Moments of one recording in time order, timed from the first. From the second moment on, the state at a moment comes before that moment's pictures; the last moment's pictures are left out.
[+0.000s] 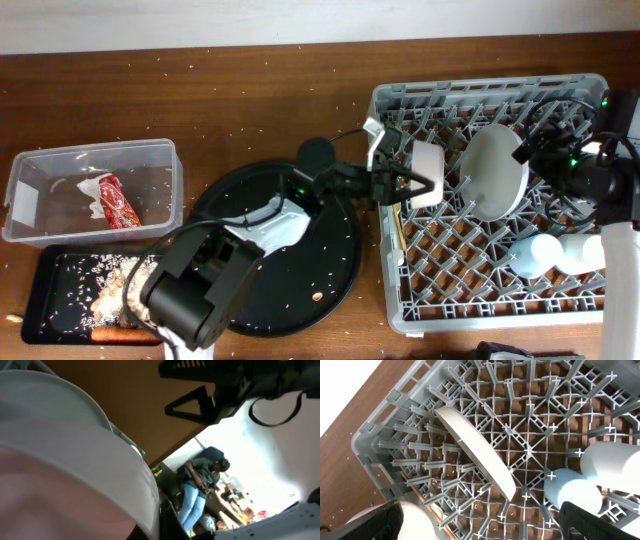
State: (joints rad) left arm -0.65 1.98 1.07 1.05 1.08 -0.95; right arm -0.24 1.28 1.50 -1.23 0.00 0.55
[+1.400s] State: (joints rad) left arm -0.46 2.01 1.17 0.51 0.84 -1.25; right arm -0.24 1.21 1.50 -1.26 -0.40 0.19
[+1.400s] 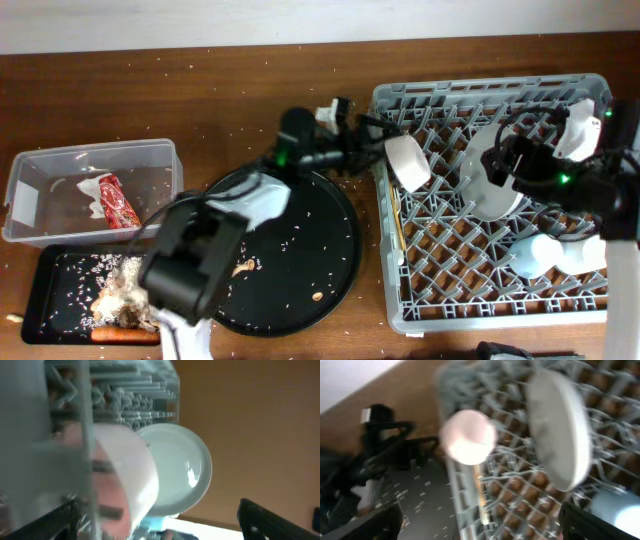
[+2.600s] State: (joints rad) left arm -0.14 1.18 1.34 -1.02 -0.17 -0.07; right arm 0.12 0.14 0.32 -0.32 -0.21 -0.01
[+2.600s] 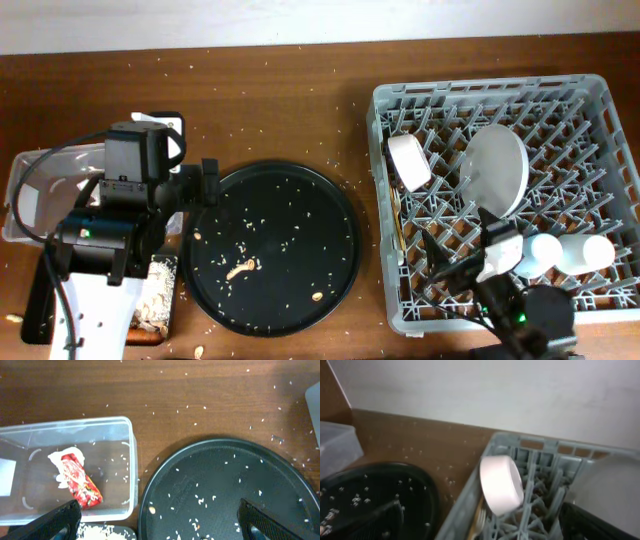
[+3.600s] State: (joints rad) left arm -0.09 0.16 0.32 -0.25 -0.16 -0.04; right arm 0.10 0.01 0.01 -0.05 -0.23 -0.01
